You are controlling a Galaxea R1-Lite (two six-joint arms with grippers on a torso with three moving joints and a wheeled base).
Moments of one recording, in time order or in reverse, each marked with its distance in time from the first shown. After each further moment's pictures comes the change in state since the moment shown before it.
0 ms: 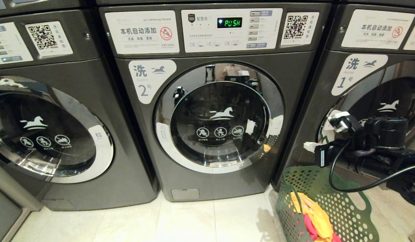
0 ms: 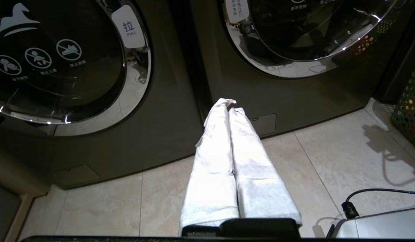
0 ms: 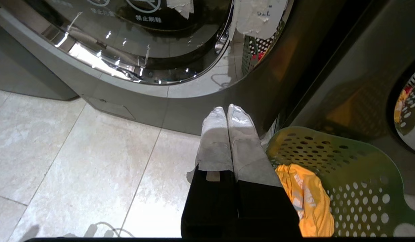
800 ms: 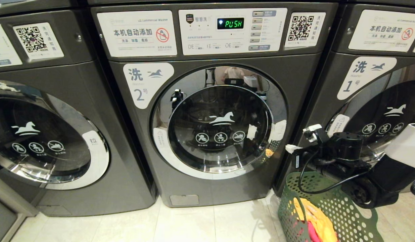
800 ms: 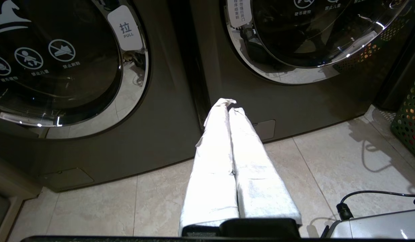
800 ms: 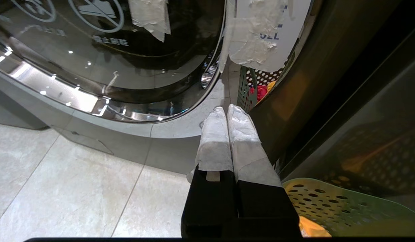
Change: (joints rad) left arm 0.000 0.000 0.000 0.002 0.001 -0.025; right arm 0.025 0.379 -0.067 -0.423 -0.014 -0.005
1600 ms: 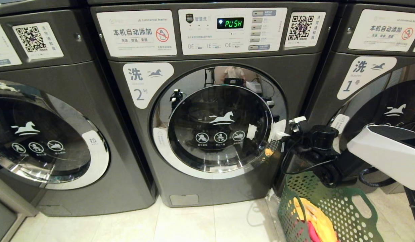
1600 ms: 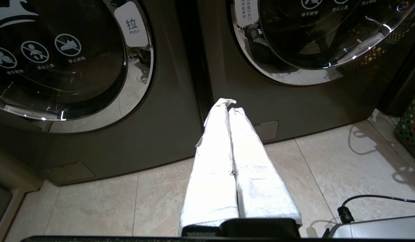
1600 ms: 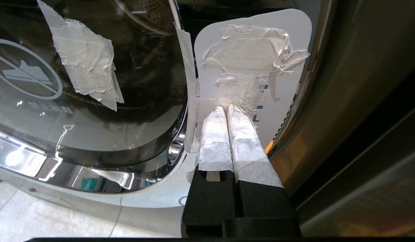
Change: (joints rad) left arm 0.000 -0.001 0.000 0.002 0.026 -0.019; right arm -0.004 0.259 -0.410 -0.002 -0.030 0.002
